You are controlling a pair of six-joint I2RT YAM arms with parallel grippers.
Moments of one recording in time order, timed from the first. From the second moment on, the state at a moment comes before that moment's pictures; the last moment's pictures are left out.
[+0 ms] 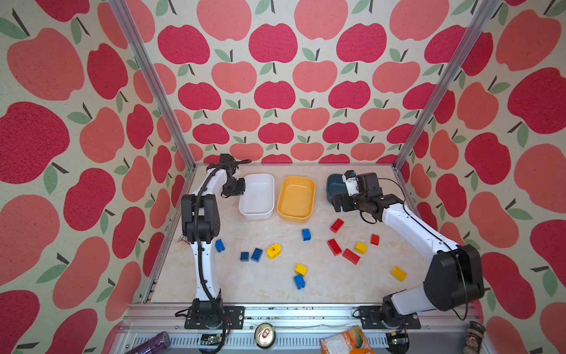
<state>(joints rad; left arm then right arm) -0.02 2.26 1.93 -0.93 0.24 -0.06 0.38 1.49 1.14 -0.48 -0.09 0.05</state>
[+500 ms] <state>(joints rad) -0.09 2.29 2.00 -0.95 0.24 -0.01 0.39 1.51 1.17 -0.50 -0.09 0.06</state>
